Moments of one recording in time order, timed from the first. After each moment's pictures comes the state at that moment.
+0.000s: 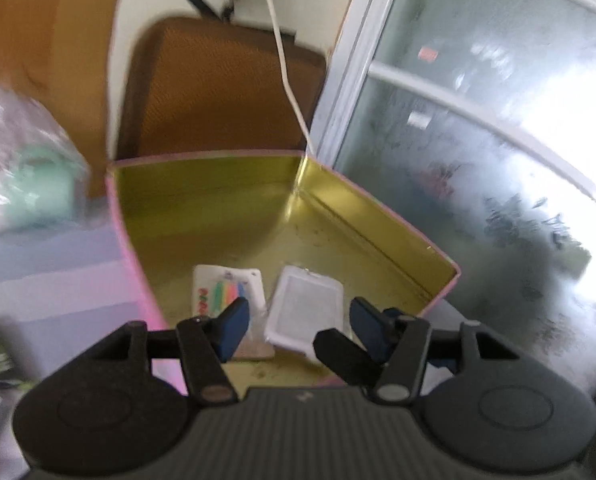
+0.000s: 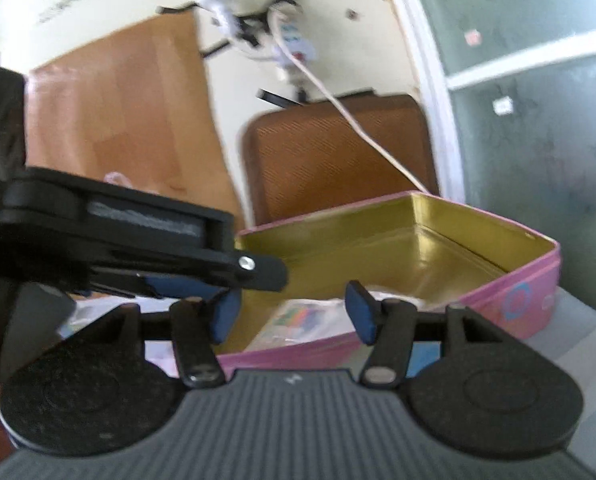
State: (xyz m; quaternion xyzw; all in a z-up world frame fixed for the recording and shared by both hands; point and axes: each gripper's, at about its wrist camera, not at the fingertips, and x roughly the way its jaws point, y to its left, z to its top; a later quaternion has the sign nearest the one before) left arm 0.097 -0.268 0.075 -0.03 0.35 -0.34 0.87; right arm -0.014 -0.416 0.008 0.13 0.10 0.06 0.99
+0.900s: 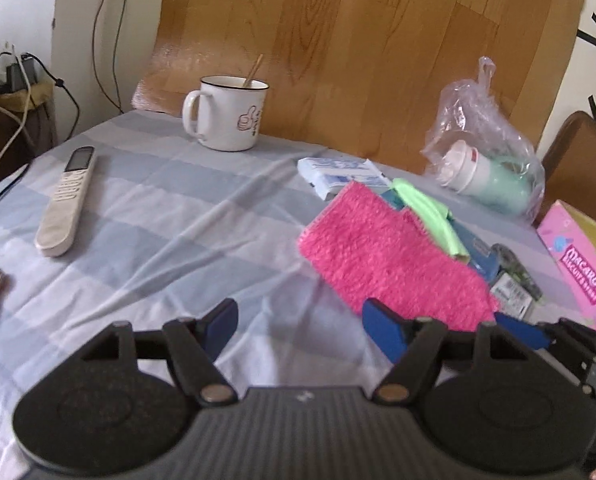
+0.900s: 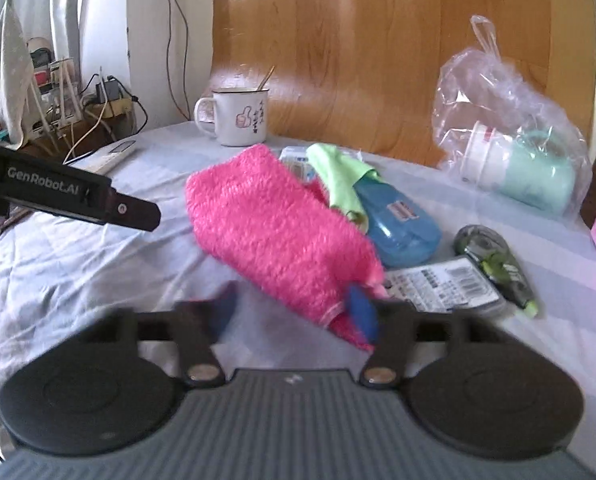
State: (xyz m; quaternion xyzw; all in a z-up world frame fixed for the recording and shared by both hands) left arm 0.002 0.110 0.042 -0.13 0.35 0.06 0.93; right arm 0.027 -0.137 -0.012 -0.08 0.24 0.34 0.90
